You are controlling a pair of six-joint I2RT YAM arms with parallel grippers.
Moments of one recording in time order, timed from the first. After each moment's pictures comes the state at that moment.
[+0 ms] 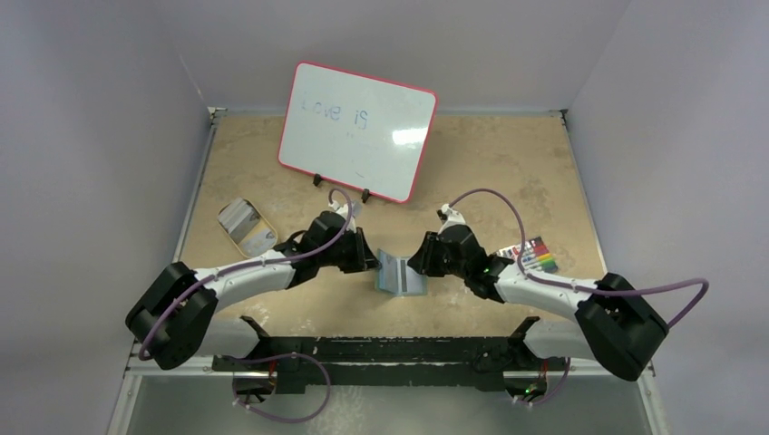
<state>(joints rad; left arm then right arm) -0.72 1.32 0.56 0.08 0.25 -0.83 0.76 1.23 0.44 0.13 0.02 0.78</state>
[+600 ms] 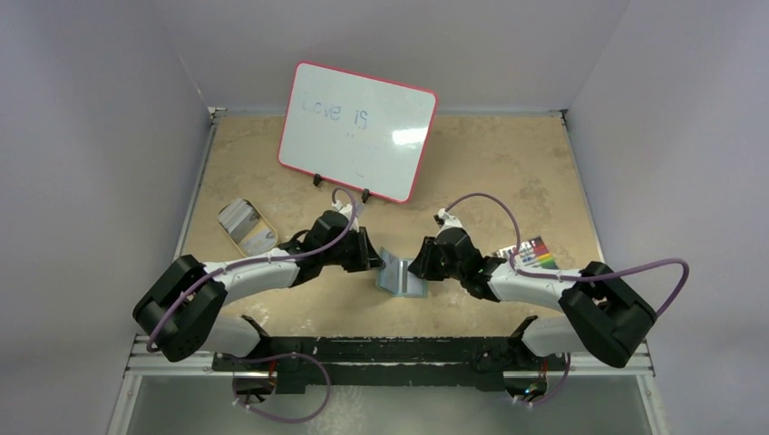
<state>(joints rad) -0.72 1.37 0.56 0.13 0.27 -0.84 0.76 1.33 0.43 0.18 0.01 0.78</state>
